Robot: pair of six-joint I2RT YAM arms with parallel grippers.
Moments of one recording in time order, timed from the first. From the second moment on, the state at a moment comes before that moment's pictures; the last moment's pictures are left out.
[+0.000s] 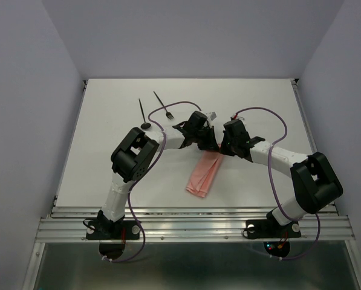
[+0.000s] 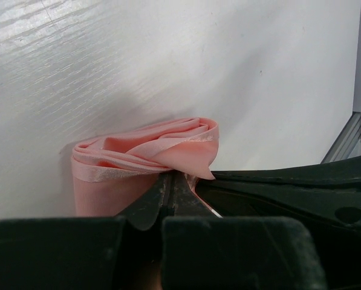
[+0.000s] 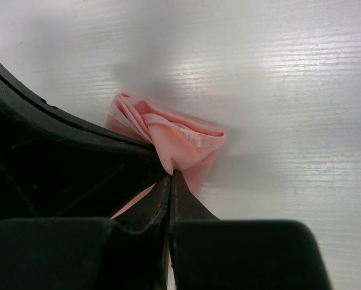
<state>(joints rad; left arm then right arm) -0.75 2.14 1.41 0.00 0.42 -0.67 0.50 1.53 0.85 -0.19 0.19 0.62</state>
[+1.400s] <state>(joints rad) -0.77 2.11 1.43 -0.08 0.34 -0.69 0.50 1.53 0.85 -0.19 0.19 0.63</state>
